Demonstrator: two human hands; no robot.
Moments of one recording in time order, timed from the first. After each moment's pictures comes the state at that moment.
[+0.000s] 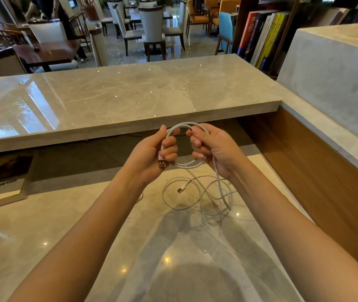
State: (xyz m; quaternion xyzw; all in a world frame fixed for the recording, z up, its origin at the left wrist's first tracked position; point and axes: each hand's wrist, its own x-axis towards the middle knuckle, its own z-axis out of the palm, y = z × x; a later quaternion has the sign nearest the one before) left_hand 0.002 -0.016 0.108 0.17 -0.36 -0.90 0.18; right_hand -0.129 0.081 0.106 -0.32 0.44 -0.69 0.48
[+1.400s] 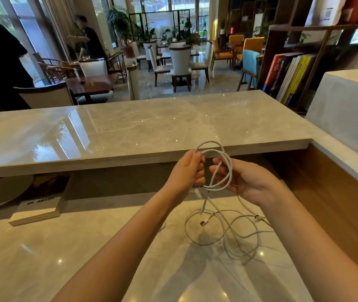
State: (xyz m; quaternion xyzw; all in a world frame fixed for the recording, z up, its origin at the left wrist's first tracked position) left_hand -0.014 -0.024 0.122 0.22 -0.62 -0.71 0.27; right_hand -0.131 0.074 0.138 -0.18 0.55 -0.64 0.51
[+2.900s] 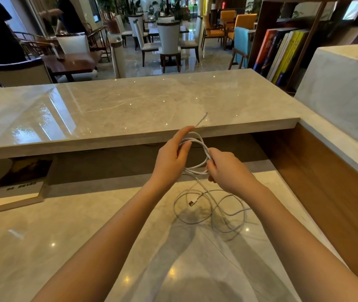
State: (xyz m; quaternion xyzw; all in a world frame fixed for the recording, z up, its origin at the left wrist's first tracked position) left_hand -0.017 -0.033 0.087 0.23 -0.82 -0.36 0.37; right_hand -0.126 0.071 0.103 -0.52 0.81 -0.23 0.14
